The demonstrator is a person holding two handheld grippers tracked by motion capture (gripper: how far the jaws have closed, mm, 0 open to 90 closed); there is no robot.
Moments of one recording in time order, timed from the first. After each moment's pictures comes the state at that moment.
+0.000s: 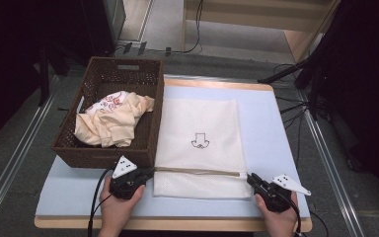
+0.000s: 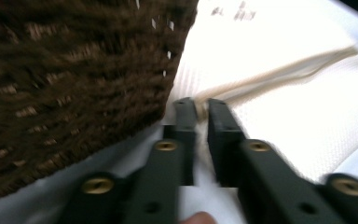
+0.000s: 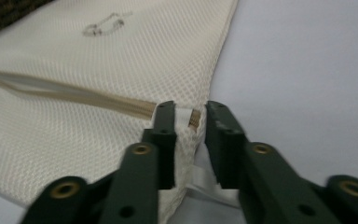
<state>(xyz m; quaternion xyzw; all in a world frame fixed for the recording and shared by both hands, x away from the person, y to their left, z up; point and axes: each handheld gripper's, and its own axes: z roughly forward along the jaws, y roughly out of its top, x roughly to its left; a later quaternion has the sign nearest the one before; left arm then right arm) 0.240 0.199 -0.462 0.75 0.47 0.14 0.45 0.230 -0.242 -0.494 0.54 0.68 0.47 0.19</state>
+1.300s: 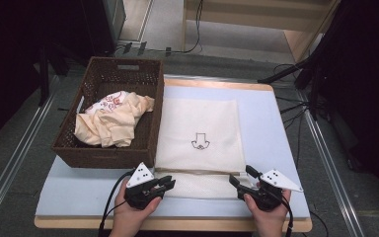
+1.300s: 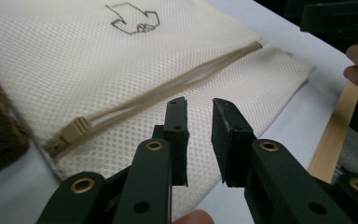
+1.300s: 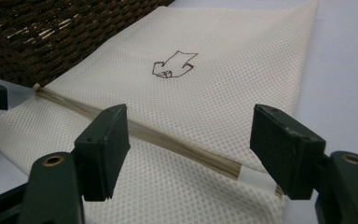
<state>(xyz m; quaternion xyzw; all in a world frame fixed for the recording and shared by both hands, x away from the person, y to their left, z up) 0.223 0.151 -0.455 0.78 0.39 0.07 0.48 0.229 -0.202 -0.459 0.47 0.70 0.51 0.19</state>
